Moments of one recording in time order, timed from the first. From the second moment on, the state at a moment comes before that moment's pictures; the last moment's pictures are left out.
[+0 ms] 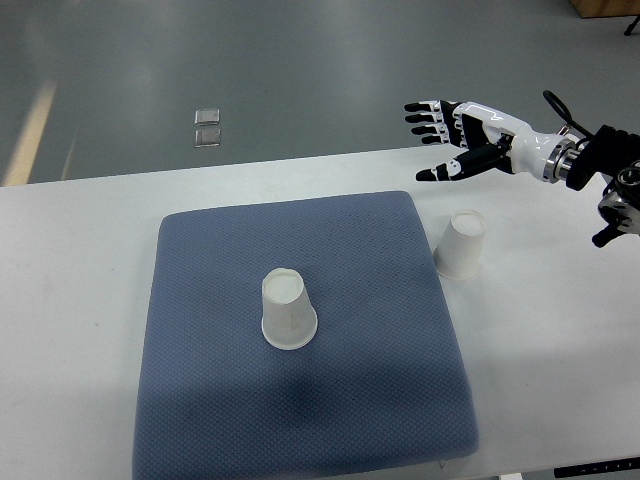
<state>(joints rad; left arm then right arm) -0.05 0.00 -0.12 -0.16 0.11 0.06 0.07 0.73 -0.49 0.86 1.03 -1.01 0.46 0.13</state>
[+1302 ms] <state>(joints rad) -0.05 0.00 -0.12 -0.16 0.11 0.06 0.07 0.73 -0.59 0.62 1.12 -1.72 0.32 0.16</state>
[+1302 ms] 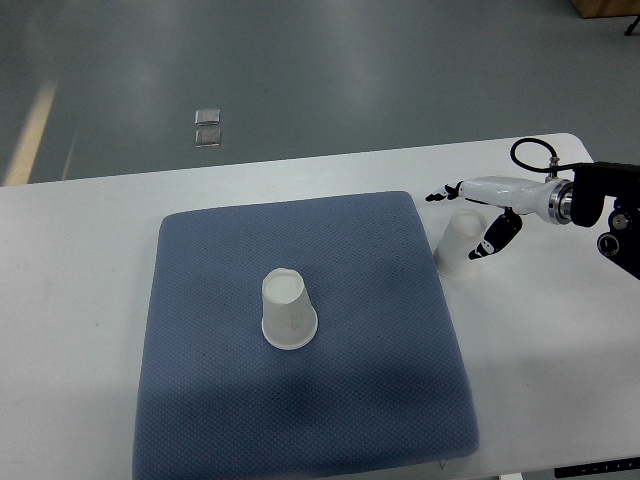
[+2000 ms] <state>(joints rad) -0.05 0.00 -0.12 -0.16 0.11 0.06 0.07 0.73 -0.59 0.59 1.07 -1.73 0.30 0.16</state>
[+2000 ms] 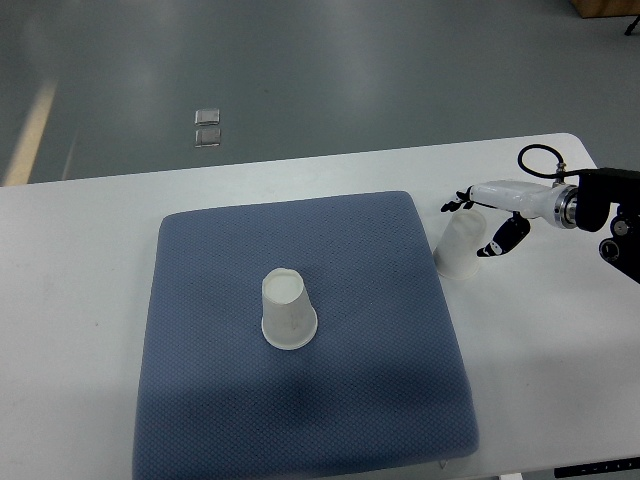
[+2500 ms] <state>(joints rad) -0.05 0.00 -0.12 -0.16 0.11 0.06 0.07 0.74 -0.58 0.59 1.07 -1.73 0.30 0.16</state>
